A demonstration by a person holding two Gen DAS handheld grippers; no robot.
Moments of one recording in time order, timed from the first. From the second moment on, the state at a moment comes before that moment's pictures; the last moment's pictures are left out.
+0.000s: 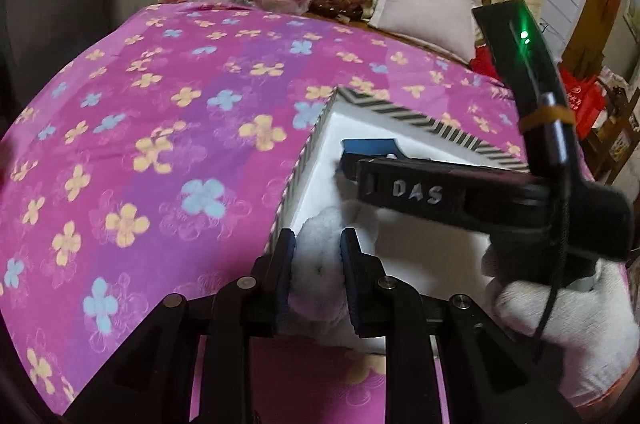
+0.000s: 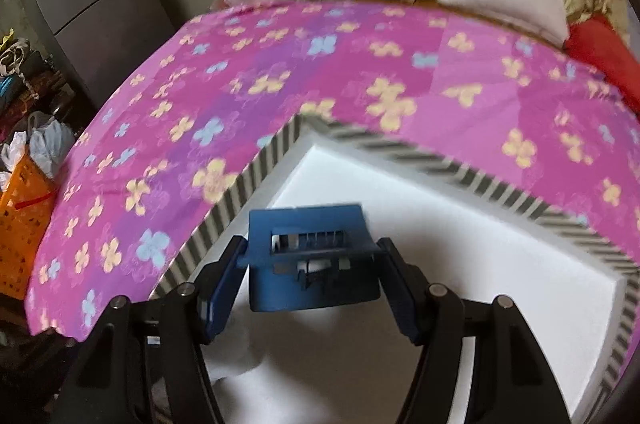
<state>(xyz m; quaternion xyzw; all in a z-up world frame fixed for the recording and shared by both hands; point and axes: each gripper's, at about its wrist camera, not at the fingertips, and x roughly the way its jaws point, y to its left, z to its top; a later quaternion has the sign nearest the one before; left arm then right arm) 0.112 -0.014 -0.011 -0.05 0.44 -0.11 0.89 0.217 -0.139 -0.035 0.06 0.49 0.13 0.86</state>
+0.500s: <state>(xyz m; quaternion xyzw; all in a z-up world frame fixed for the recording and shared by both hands) 0.076 -0.009 0.014 -0.03 0.43 -0.10 0.90 0.144 -0.180 0.007 0.08 0.47 0.14 0.87</state>
